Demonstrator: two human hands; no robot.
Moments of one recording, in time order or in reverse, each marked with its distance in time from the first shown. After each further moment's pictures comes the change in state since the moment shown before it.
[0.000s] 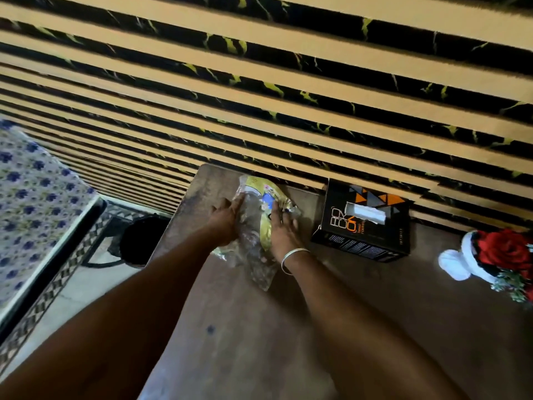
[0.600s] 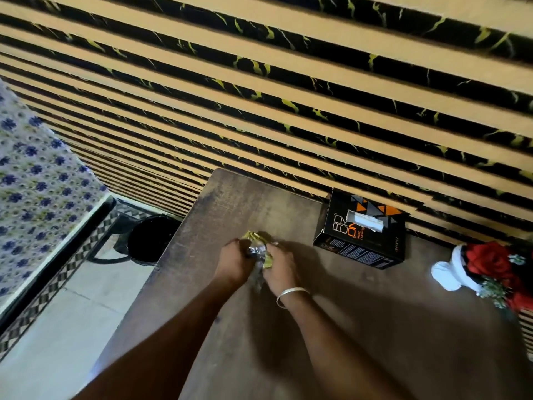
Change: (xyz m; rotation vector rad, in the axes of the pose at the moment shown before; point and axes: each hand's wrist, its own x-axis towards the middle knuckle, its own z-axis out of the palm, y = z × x) left_hand -0.087 0.016 0.049 -0.519 0.349 -0.069; right_hand -0.080 -0.024 0.015 0.266 0.128 -0.032
